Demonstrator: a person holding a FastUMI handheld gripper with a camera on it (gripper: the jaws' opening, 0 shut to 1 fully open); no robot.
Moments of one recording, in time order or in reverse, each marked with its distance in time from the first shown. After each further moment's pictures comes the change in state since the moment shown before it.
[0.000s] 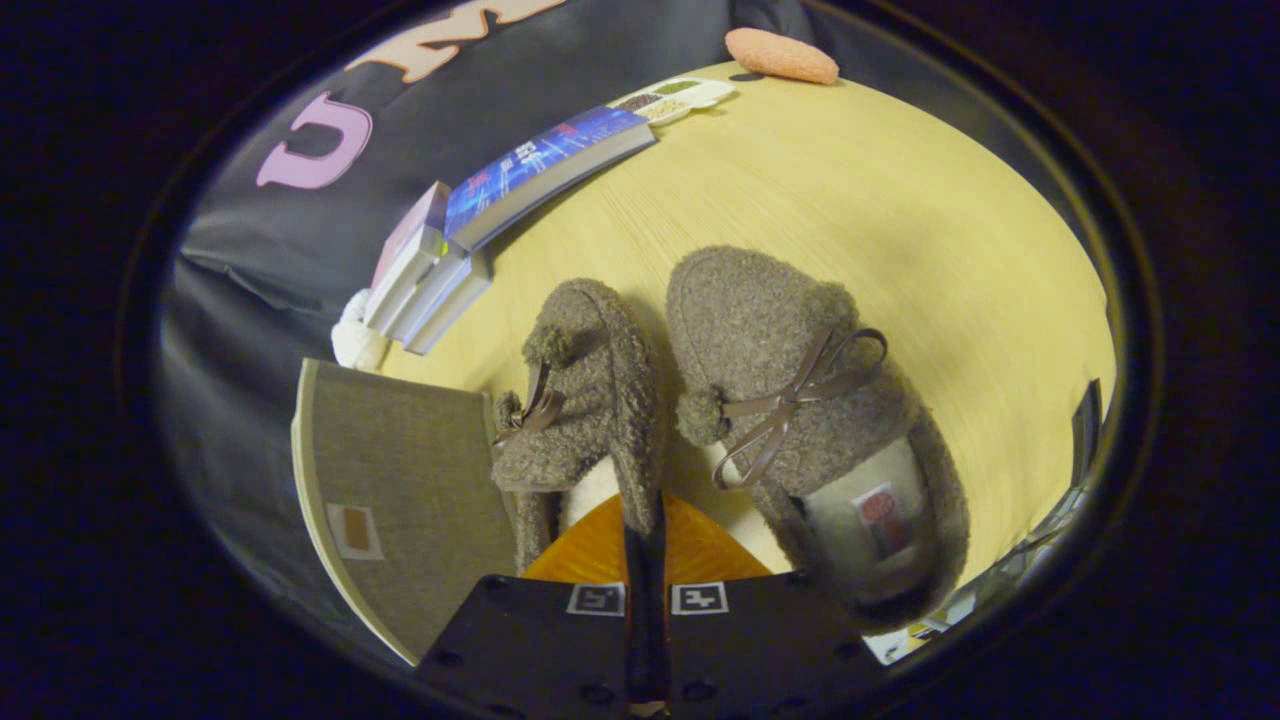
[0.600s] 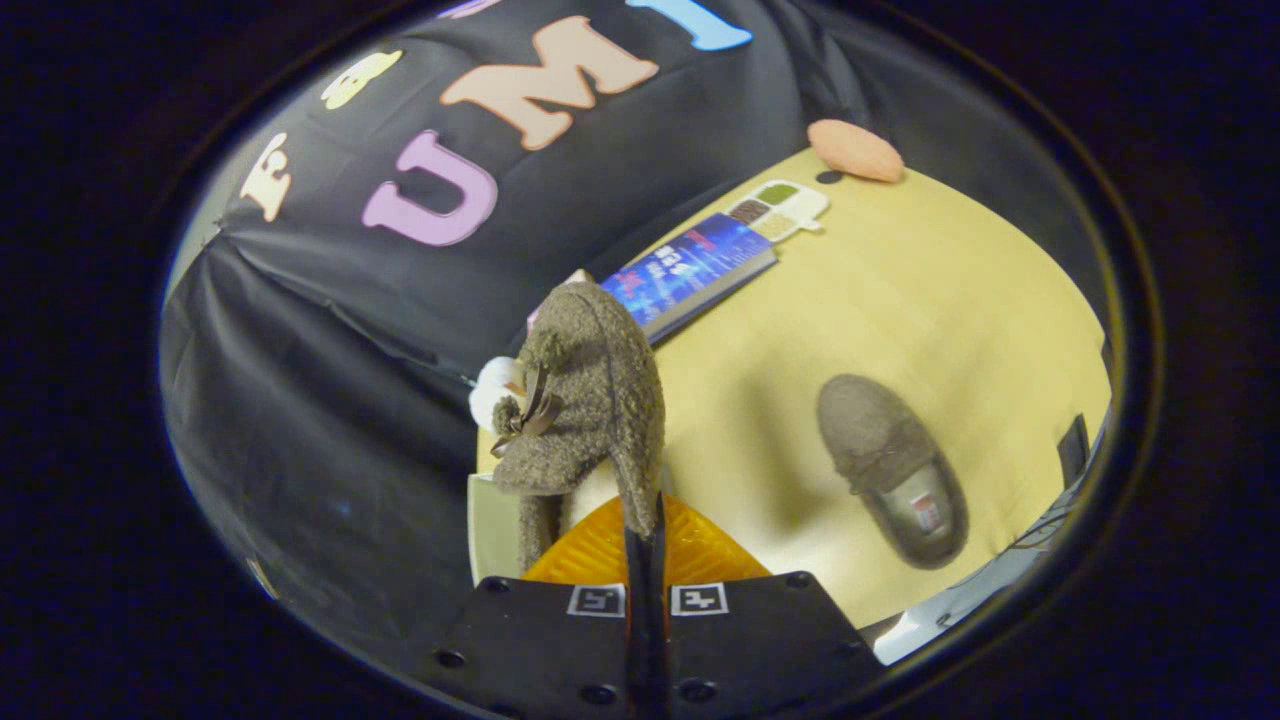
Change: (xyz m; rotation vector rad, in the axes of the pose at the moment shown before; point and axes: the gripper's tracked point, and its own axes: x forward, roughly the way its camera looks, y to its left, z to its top) arm -0.125 0.146 0.033 -0.049 -0.205 0.232
